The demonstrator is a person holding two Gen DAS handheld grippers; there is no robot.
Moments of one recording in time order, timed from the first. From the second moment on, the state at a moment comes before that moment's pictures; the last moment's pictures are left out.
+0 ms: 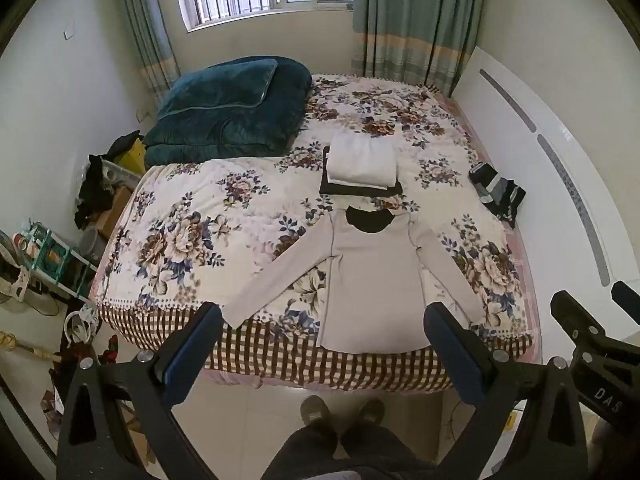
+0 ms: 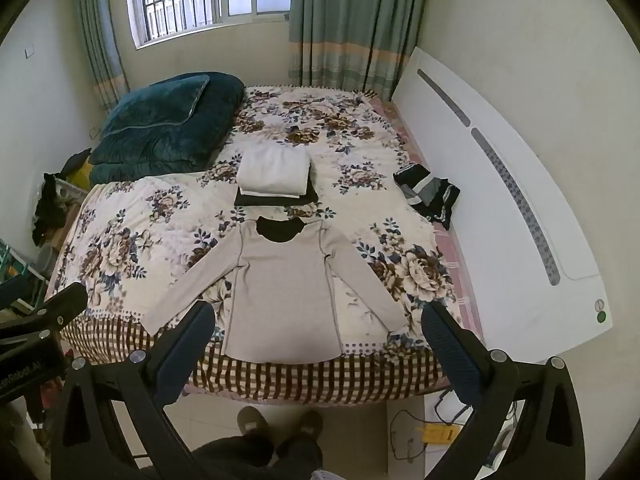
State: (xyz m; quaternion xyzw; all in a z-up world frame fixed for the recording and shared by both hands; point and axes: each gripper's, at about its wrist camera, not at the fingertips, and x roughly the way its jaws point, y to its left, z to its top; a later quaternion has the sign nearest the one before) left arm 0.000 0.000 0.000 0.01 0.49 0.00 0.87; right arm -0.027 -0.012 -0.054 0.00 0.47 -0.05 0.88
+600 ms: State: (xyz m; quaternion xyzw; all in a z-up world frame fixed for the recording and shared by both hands) left arm 0.001 -0.008 0.002 0.01 0.49 0.00 0.87; right arm -0.036 -0.016 -0.048 0.00 0.46 -0.05 0.88
